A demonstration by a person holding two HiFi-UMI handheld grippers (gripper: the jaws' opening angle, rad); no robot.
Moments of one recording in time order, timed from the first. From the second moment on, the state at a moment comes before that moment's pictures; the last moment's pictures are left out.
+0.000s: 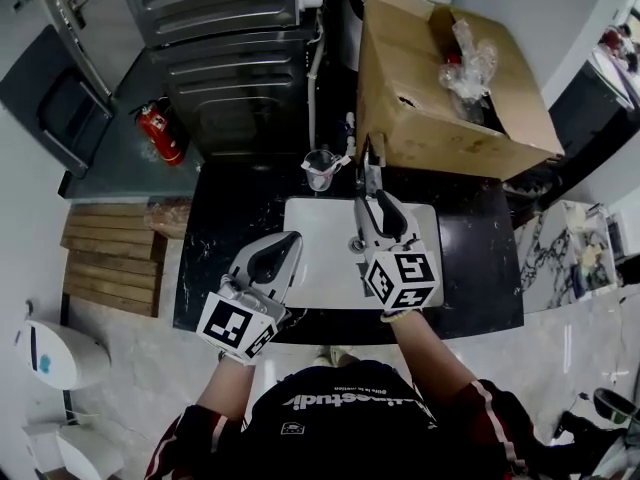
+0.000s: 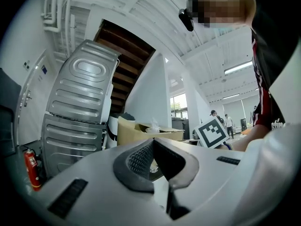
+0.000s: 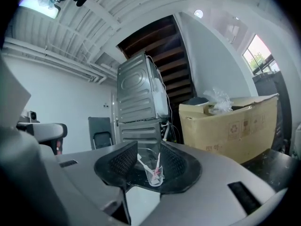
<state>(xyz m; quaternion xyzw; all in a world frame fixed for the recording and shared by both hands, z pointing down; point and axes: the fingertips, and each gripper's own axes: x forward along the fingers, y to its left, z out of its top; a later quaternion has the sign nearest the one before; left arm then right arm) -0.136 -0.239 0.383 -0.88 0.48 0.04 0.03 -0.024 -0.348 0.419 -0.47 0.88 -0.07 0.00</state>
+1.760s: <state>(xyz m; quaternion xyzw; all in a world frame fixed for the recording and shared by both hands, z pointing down) -0.075 -0.193 0.355 -0.90 0.43 0.05 0.04 -0.006 -0.203 0.360 -0.40 0.92 -0.03 0.01</state>
